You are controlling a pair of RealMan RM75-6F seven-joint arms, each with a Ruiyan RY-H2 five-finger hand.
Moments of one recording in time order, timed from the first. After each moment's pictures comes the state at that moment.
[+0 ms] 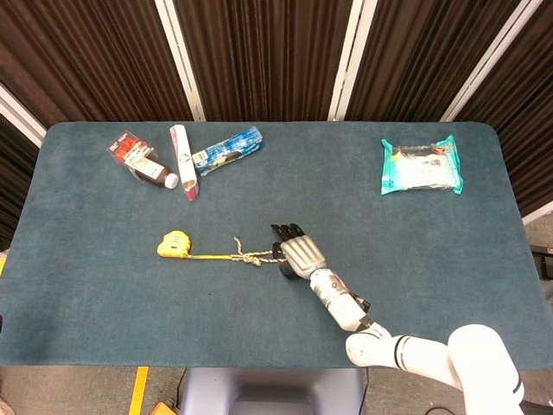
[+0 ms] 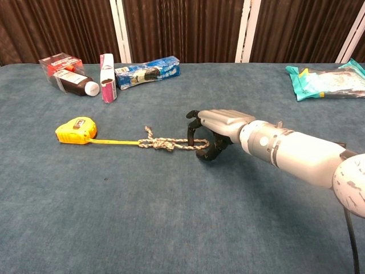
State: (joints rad) left arm 0.05 -1.02 -0.07 -1.58 1.46 1.62 -0.08; right arm 0.88 -1.84 0.22 -1.16 -1.04 0.77 -0.30
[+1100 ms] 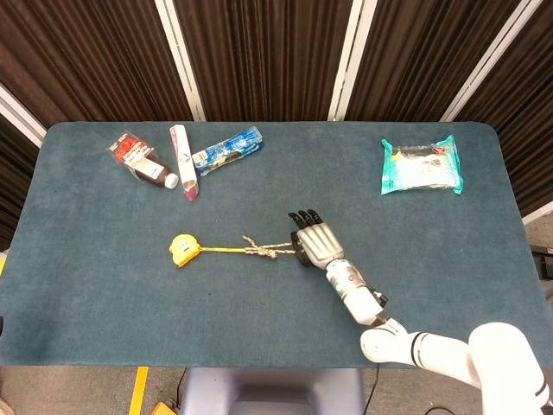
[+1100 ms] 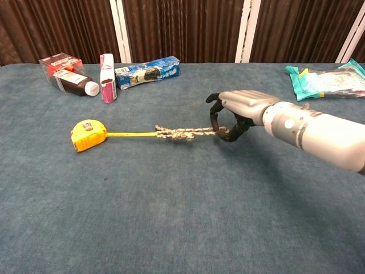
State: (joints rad) left arm 0.05 -1.02 -0.07 -1.59 1.46 1.62 -0.07; right arm 0.85 -1.73 0.21 -1.24 -1.05 0.85 -0.35
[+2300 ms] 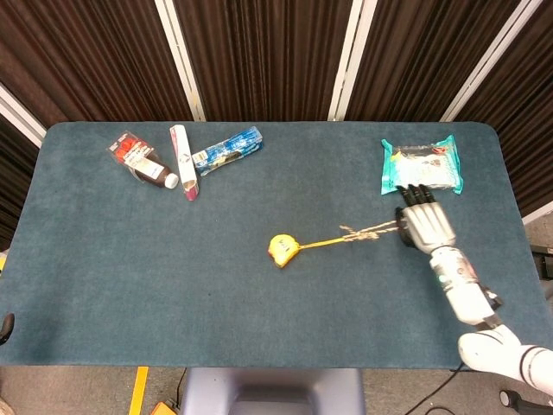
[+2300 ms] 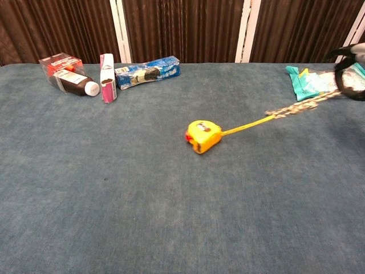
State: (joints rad) left arm 0.03 -1.04 -0.07 -1.60 1.46 1.59 -0.01; right arm 0.63 -1.25 0.13 -1.41 -1.12 0.97 -0.27
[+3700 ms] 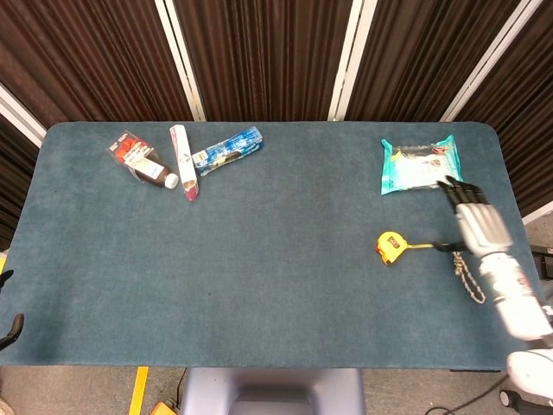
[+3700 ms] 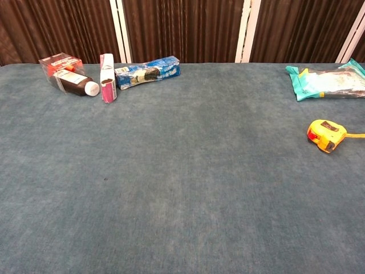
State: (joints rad) left arm 0.01 -1.06 -0.06 -1.60 1.46 1.56 0.04; right arm 0.47 -1.10 0.20 -1.52 -1.26 1.05 0.10
